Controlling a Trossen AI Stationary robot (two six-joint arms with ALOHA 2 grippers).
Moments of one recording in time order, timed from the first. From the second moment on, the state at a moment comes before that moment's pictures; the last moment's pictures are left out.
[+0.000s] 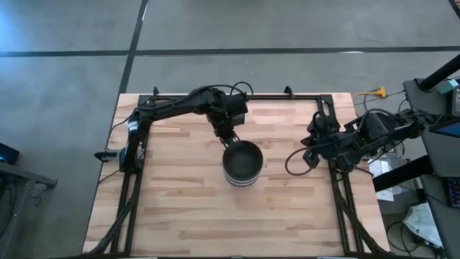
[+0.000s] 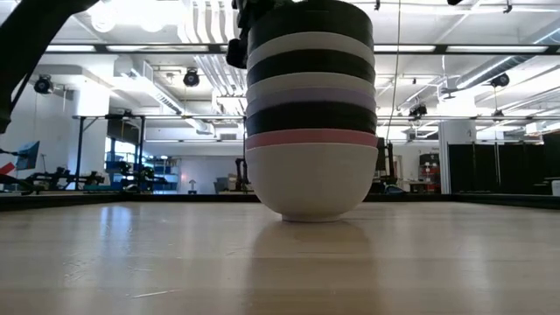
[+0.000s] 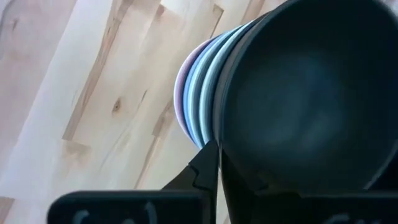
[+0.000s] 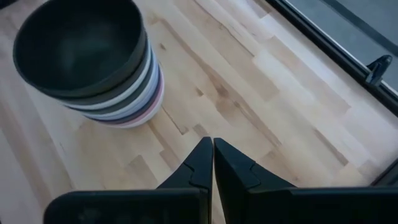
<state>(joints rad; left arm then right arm) 0.20 2.00 2.19 -1.45 0.28 -0.33 0.37 1.13 1.45 -1.43 0.49 0.89</state>
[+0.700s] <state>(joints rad) 0.10 1.84 2.16 -1.40 0.20 -0.21 0.44 1.11 1.25 -0.89 0.49 0.64</state>
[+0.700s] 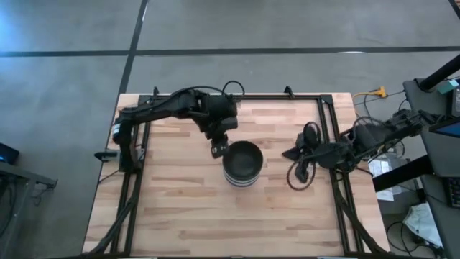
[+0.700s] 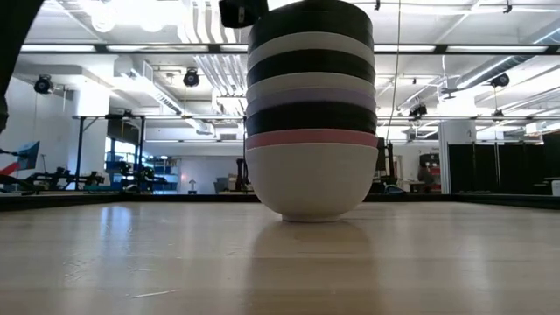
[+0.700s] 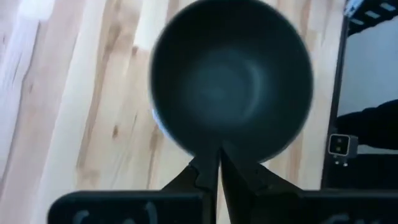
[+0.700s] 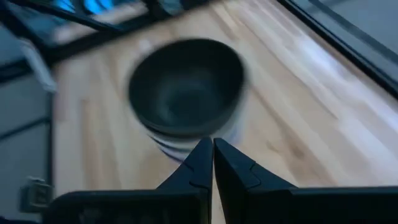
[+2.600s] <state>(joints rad) 0.02 1.12 1.31 -0.03 0.20 -0.08 0.18 1.34 1.15 0.61 0.12 0.23</state>
